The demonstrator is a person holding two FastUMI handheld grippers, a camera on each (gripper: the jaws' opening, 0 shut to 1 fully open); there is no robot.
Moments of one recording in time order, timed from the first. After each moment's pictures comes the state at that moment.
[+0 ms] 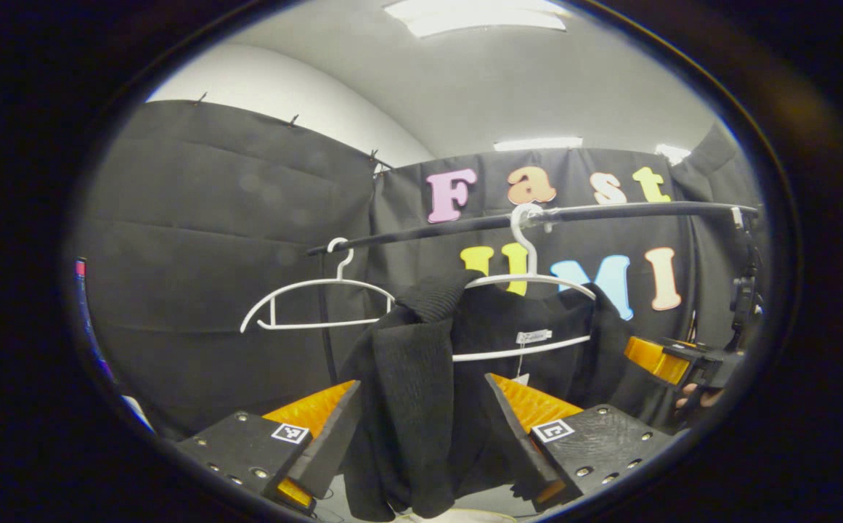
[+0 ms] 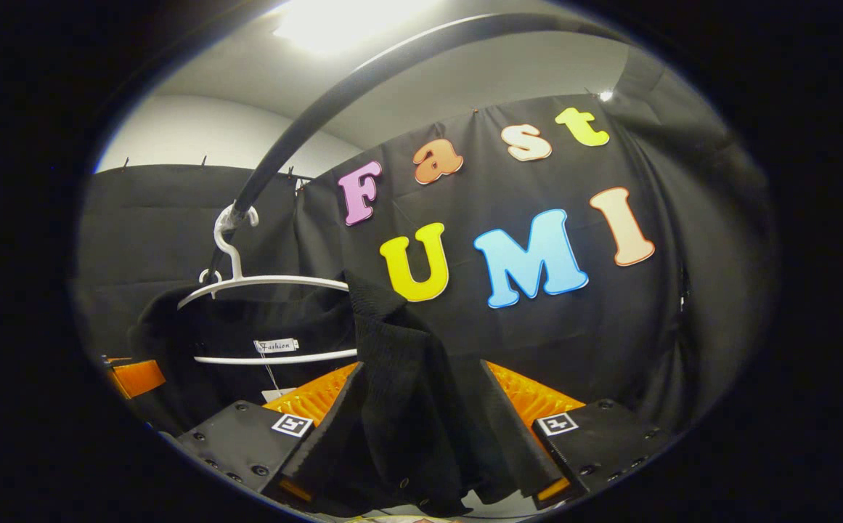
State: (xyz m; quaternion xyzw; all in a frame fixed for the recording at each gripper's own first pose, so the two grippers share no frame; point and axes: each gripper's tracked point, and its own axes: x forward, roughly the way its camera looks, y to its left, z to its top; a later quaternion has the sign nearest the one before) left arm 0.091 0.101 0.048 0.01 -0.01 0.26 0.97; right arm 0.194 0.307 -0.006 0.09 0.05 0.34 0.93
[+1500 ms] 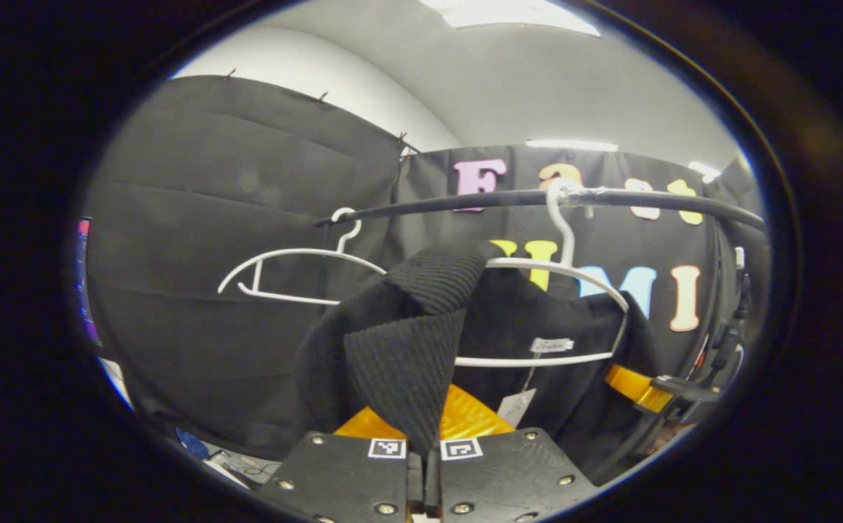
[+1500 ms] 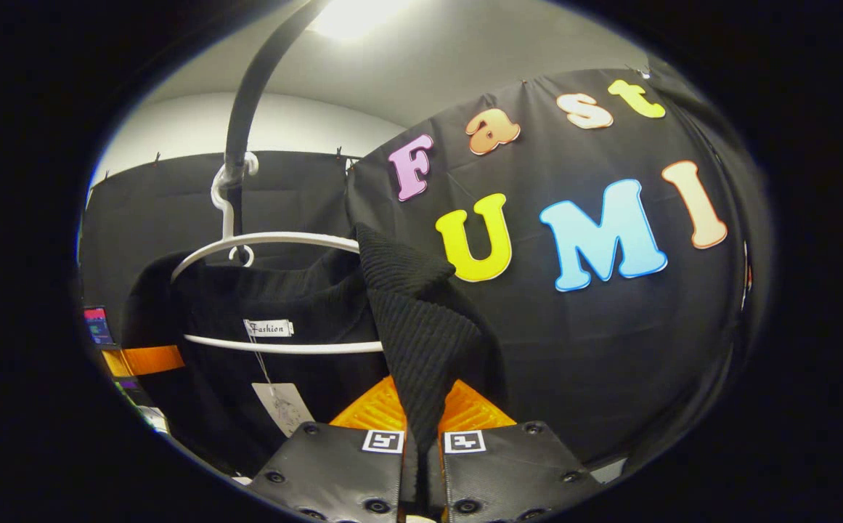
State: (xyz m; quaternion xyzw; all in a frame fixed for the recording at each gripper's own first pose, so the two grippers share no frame) left arm 0.146 0.104 0.030 -0.04 0.00 0.28 0.96; right arm 0.227 0.379 -0.039 0.07 0.08 0.47 0.88
